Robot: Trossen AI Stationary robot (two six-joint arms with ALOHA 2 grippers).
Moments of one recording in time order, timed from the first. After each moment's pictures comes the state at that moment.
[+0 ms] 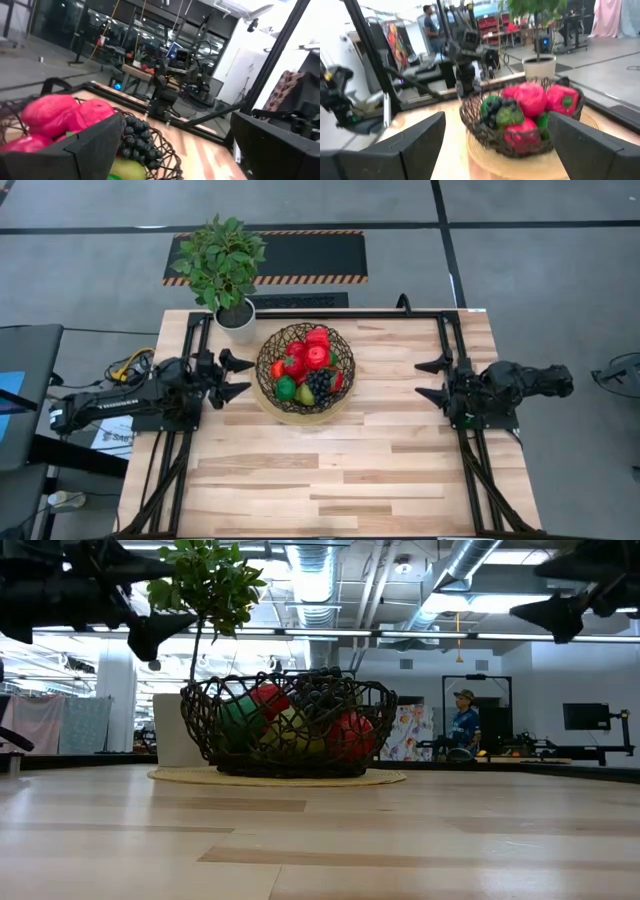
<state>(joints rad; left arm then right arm) 0.30 0.32 0.06 0.43 0.22 -0.45 0.21 0.00 0.27 -0.22 0.38 0.19</state>
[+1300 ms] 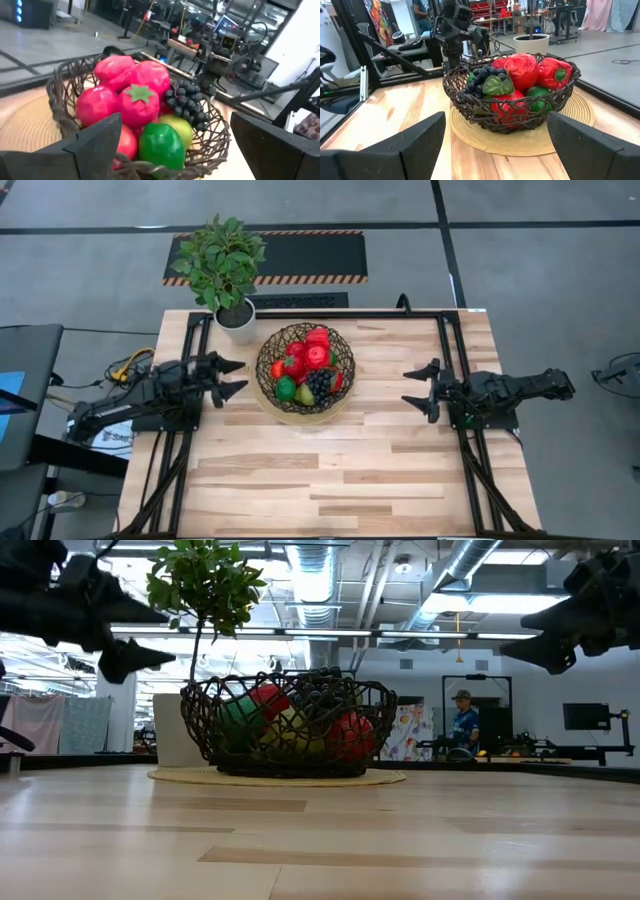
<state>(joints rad) 0.29 0.01 0.10 -0.15 0.04 -0.40 0.17 0.00 0.08 -0.13 0.36 0.15</state>
